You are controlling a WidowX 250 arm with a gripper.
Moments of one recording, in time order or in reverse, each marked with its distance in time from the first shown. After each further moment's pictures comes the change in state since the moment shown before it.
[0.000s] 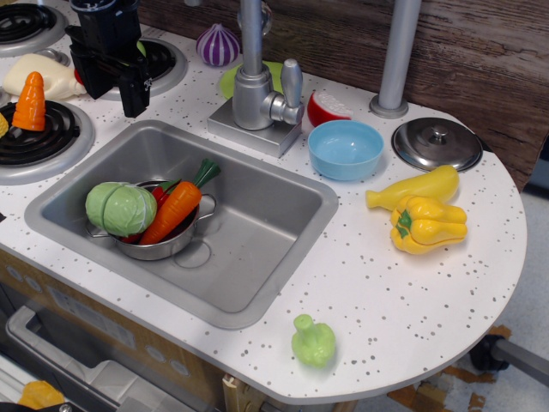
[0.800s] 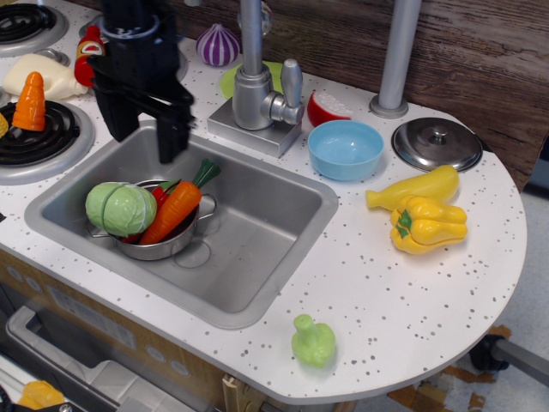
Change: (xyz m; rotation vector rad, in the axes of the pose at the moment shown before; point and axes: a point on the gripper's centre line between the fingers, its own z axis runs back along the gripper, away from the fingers) arm -0.062 -0.114 0.044 -0.013 0.069 0.088
